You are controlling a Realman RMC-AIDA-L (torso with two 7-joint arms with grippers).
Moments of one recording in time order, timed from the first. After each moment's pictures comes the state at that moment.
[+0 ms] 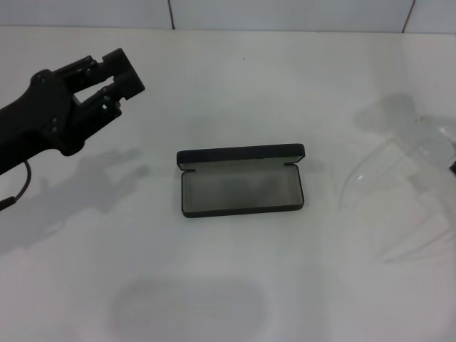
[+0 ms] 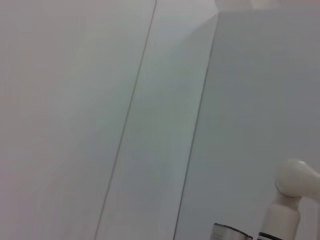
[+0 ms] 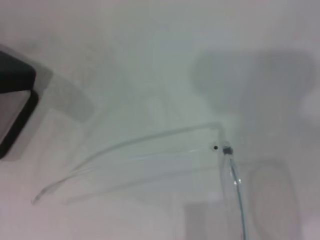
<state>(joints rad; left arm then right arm) -0.28 -2.08 0.87 0.73 1.32 1.78 -1.33 0.70 1.97 -1.21 -1.24 -2.74 -1.67 2.65</state>
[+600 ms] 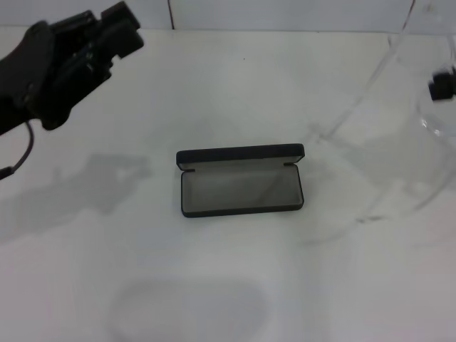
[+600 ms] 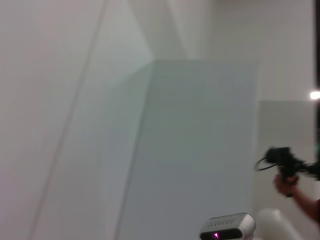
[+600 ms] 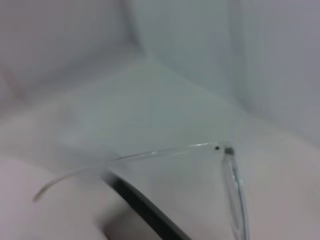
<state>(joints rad) -0.36 -2.07 0.87 0.76 1.23 1.94 -1.42 0.48 2.01 -0.75 -1.55 -2.03 -1.87 2.11</state>
